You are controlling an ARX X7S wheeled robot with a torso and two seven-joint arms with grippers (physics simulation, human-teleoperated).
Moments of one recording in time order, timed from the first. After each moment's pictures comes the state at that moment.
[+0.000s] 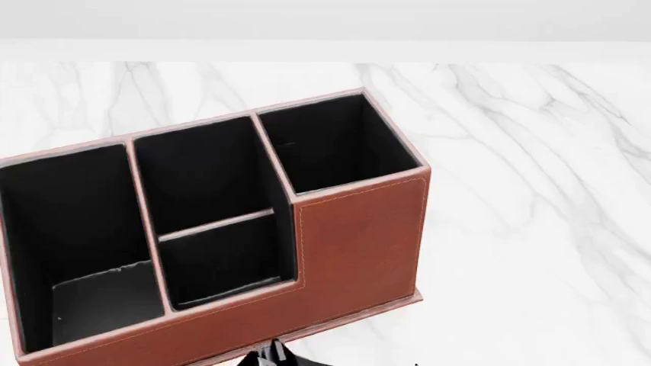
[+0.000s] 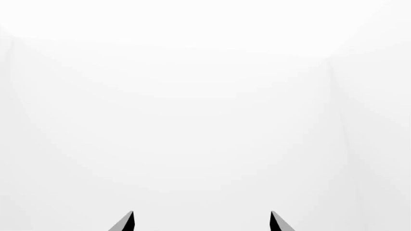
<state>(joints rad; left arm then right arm) -0.61 -0.11 0.81 -0.75 -0.38 0.16 0.68 -0.12 0.35 -0.36 -0.05 -0.14 -0.79 0.67</state>
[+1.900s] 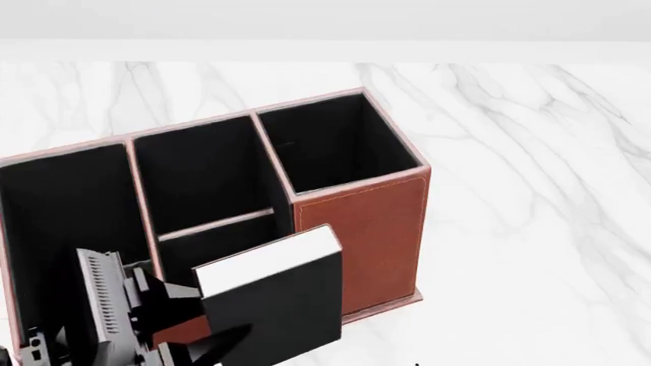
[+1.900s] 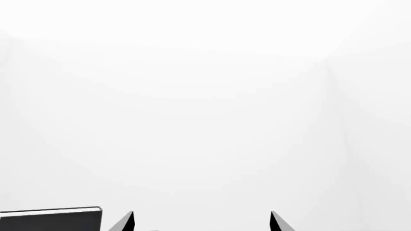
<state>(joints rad) -0.65 -0.63 0.64 0.10 -0.70 -0.36 0.51 -0.12 0.36 -0.38 -0.05 -0.14 -0.79 0.70</state>
